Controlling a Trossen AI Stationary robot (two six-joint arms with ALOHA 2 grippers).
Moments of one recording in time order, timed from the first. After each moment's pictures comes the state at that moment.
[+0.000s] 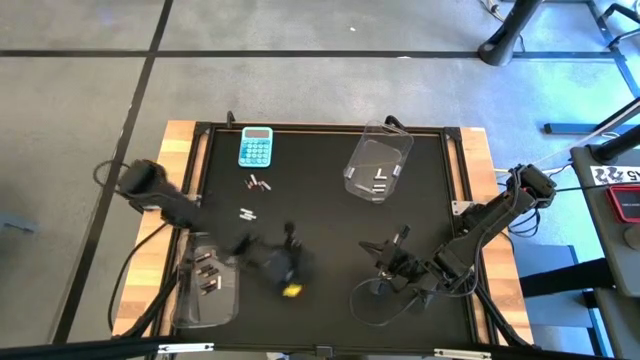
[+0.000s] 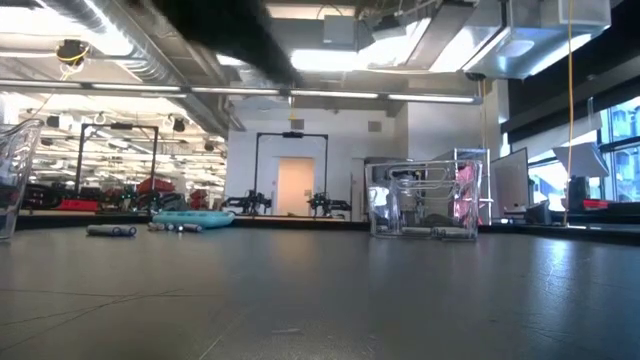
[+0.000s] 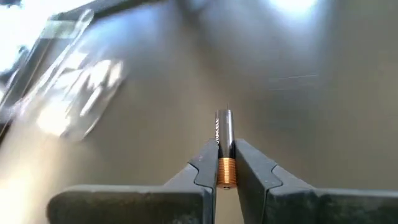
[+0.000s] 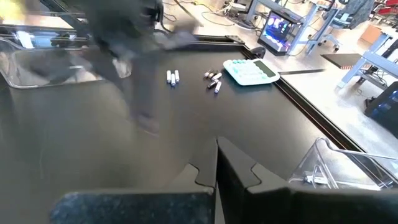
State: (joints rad) left arm -0.46 1.63 1.04 -0.14 -0.53 -0.05; right arm 0.73 1.53 1.12 -0.47 1.05 0.60
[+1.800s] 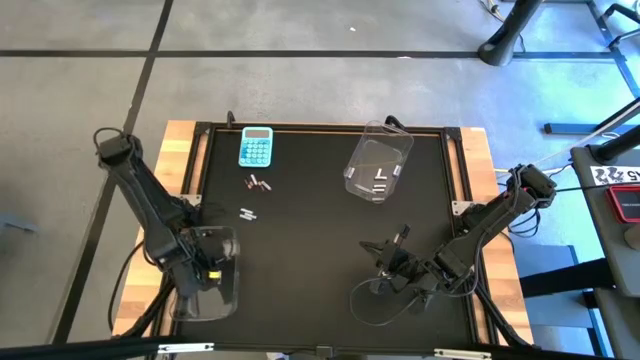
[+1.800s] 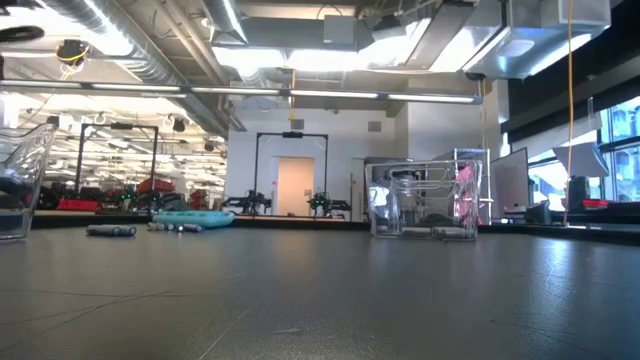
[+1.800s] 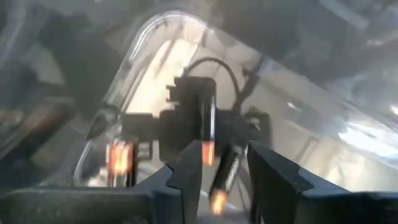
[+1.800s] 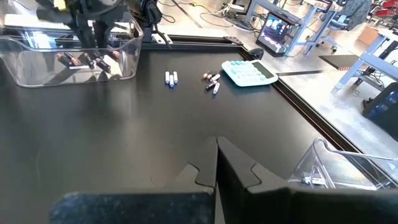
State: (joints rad) left arm -1.05 1.19 0.62 -0.87 -0.28 -1.60; right arm 0.73 1.53 1.12 -0.47 1.06 0.60
